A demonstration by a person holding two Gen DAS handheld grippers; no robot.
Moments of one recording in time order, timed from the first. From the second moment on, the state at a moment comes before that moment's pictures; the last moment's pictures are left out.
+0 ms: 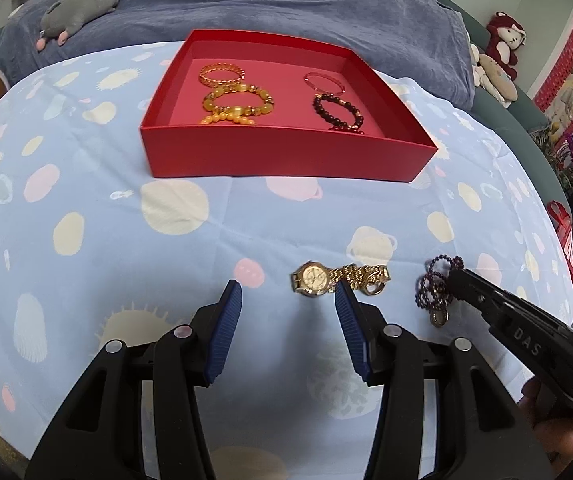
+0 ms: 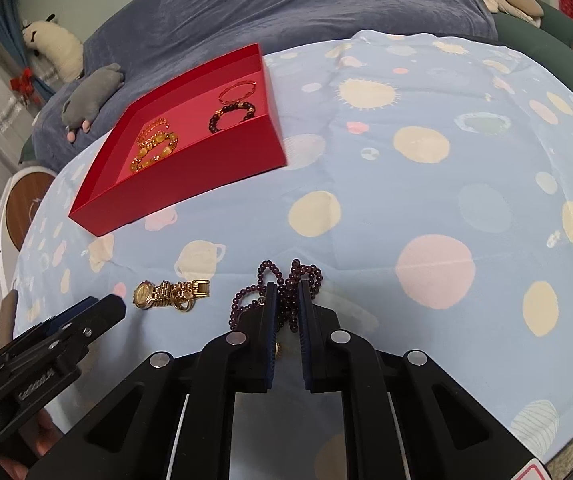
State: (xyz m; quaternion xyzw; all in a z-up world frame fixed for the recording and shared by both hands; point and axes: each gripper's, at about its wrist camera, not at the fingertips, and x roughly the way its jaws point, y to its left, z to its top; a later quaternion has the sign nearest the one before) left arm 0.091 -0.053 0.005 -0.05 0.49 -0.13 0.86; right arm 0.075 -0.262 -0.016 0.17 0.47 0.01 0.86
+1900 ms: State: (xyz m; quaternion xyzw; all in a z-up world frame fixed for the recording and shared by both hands) left arm 0.123 -0.096 -0.012 0.03 0.47 -0.16 0.87; right arm 0.053 -0.284 -0.018 0.21 0.47 0.01 0.86
